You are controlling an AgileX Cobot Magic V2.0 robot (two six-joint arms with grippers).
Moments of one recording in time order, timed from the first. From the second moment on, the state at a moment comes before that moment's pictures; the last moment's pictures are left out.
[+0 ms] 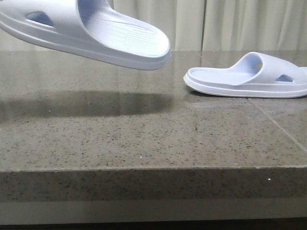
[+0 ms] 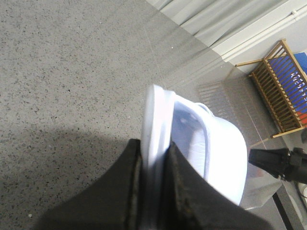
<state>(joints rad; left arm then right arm) 0.20 1.26 -0.81 -1.49 1.03 0.97 -0.42 1.34 -0.95 0.68 0.79 -0.47</state>
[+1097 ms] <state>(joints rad) 0.20 1.26 -0.80 -1.49 1.03 0.97 -0.41 1.85 -1.26 1.00 0.94 -0.71</state>
